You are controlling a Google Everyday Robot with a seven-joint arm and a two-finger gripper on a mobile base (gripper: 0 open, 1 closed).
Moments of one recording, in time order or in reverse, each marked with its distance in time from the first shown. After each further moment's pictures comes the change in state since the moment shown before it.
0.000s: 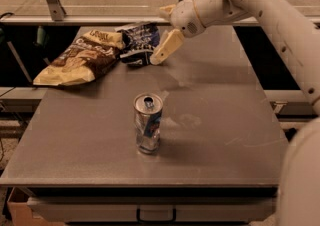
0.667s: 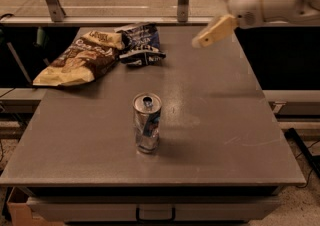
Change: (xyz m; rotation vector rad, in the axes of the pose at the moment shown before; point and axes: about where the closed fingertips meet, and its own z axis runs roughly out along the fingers) arm 0.010 -0.010 -0.142 0.334 -0.054 0.044
